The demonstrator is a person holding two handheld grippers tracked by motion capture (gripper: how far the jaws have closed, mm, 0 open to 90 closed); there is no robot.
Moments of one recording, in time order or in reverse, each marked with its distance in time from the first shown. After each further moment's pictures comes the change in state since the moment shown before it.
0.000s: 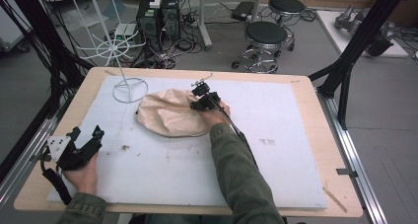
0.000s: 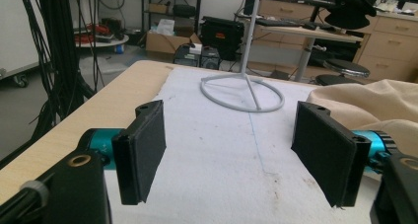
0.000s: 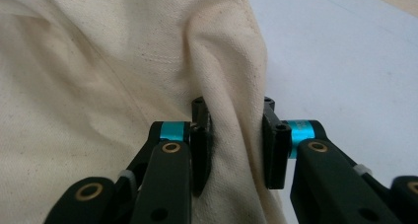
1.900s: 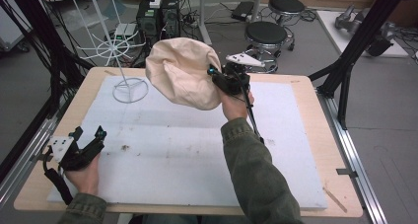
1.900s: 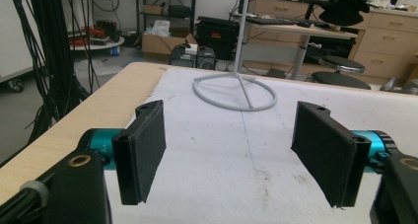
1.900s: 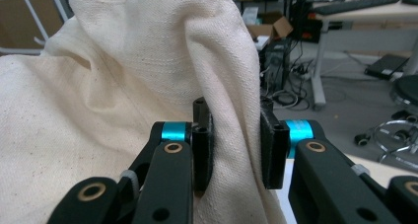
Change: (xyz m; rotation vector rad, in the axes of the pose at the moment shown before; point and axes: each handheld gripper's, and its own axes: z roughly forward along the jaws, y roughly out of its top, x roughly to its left) left arm -0.007 0.000 -0.001 0.000 -0.018 0.021; right arm -0.006 0.010 -0.167 -0.621 -0.091 0.186
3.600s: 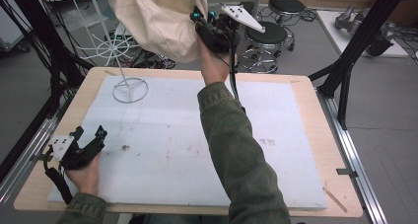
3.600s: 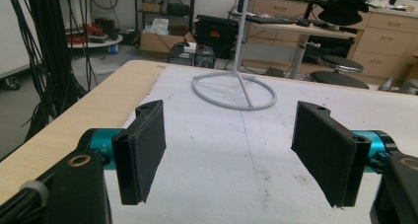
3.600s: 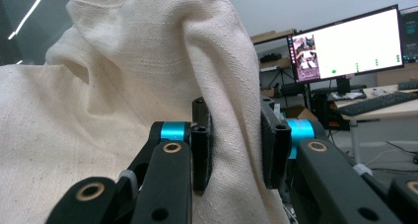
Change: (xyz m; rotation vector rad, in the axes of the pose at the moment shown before) left arm 0.001 -0.001 0.004 0.008 -0.008 -0.007; right arm 0.044 0.101 0.008 -0.389 0.093 0.114
